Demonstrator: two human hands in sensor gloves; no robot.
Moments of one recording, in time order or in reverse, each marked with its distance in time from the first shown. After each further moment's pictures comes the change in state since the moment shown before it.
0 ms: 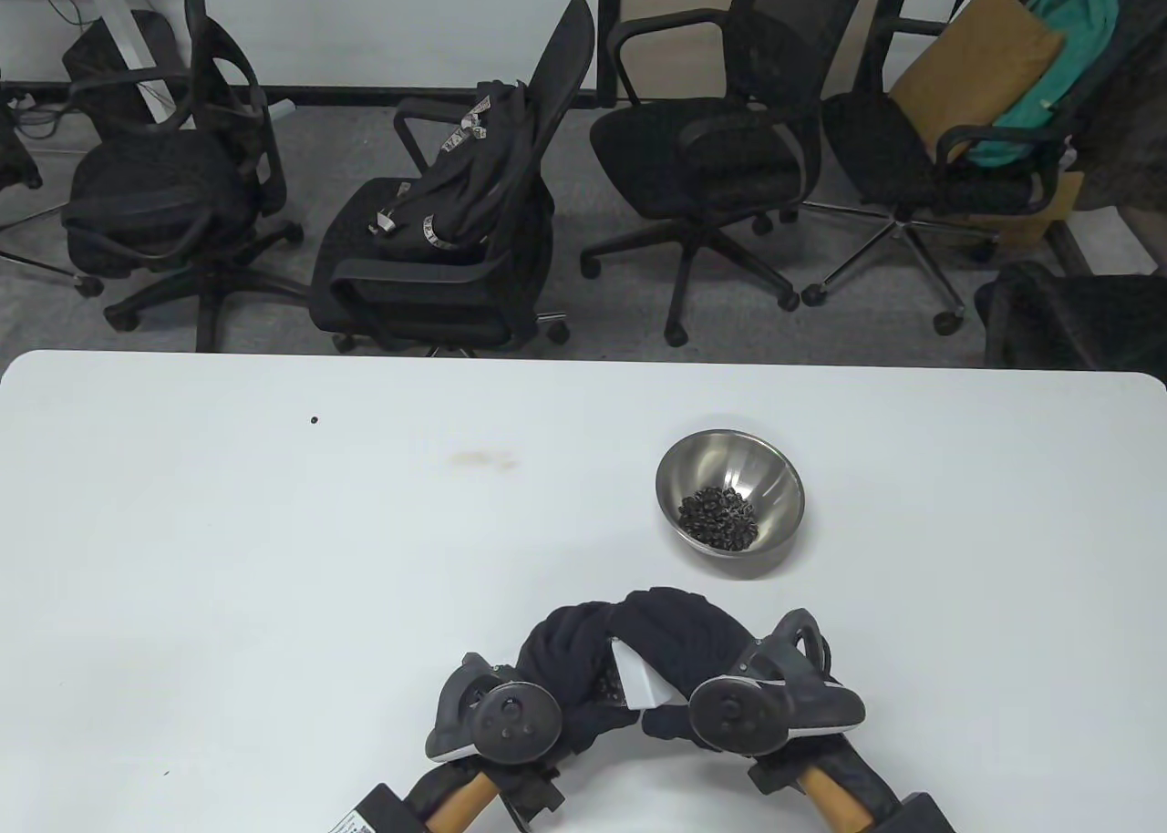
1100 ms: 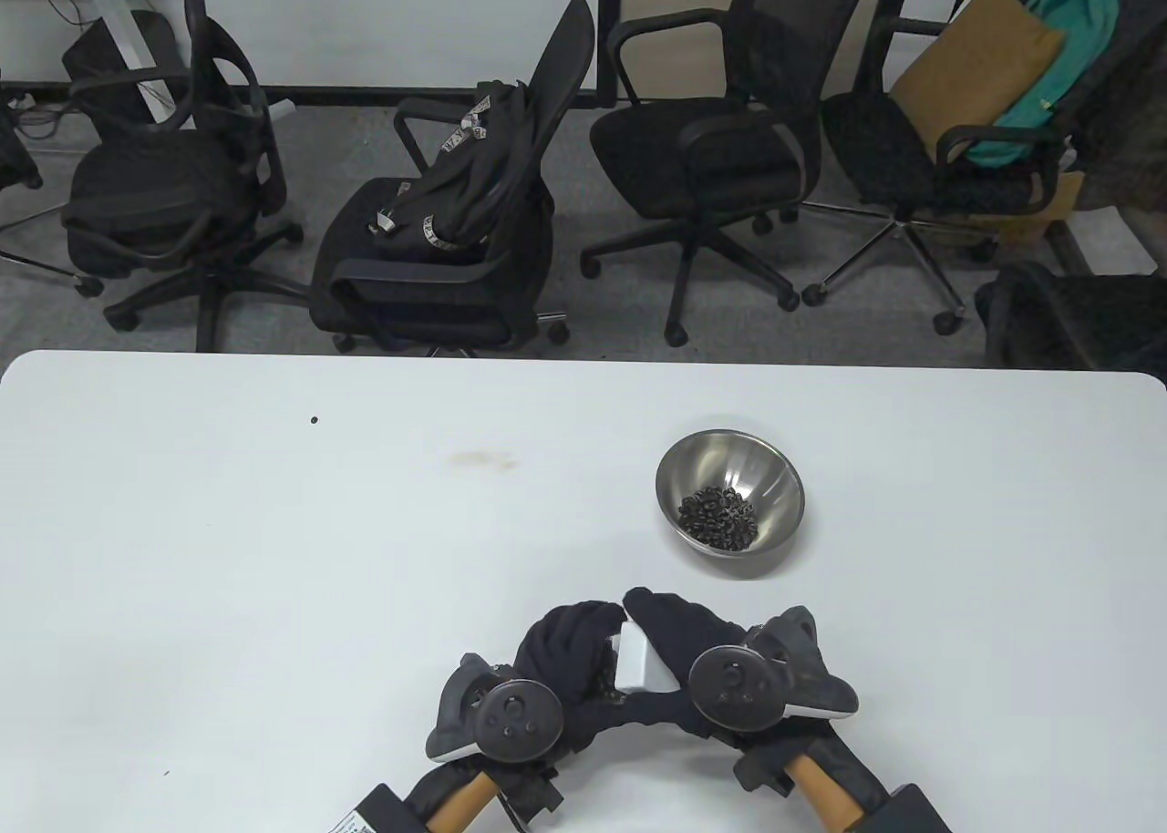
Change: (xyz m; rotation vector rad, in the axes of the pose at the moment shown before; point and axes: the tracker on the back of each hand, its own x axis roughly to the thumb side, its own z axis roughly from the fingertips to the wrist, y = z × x) left_hand -0.001 0.000 0.000 0.000 0.030 -0.025; right_hand -0.015 0.007 -0.005 -0.053 0.174 -0.188
